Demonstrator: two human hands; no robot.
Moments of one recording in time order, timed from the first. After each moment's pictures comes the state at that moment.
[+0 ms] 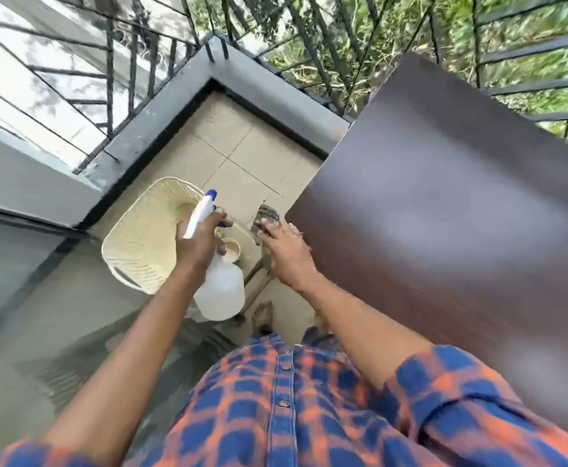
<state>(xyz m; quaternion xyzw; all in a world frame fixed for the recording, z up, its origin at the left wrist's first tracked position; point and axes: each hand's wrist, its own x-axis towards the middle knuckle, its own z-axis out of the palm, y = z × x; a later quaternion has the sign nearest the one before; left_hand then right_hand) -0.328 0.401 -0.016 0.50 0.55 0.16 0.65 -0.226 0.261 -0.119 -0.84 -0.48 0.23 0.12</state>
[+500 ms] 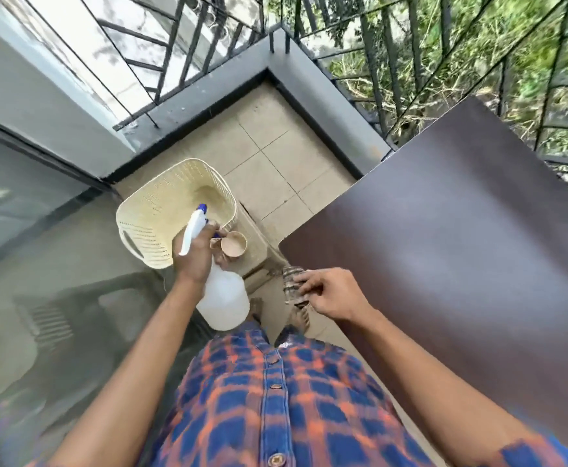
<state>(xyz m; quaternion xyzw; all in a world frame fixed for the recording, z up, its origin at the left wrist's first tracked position) -0.343 0.377 -0.029 0.42 0.61 0.26 0.62 -0.162 0.183 -0.087 -0.75 -0.49 0.38 0.22</state>
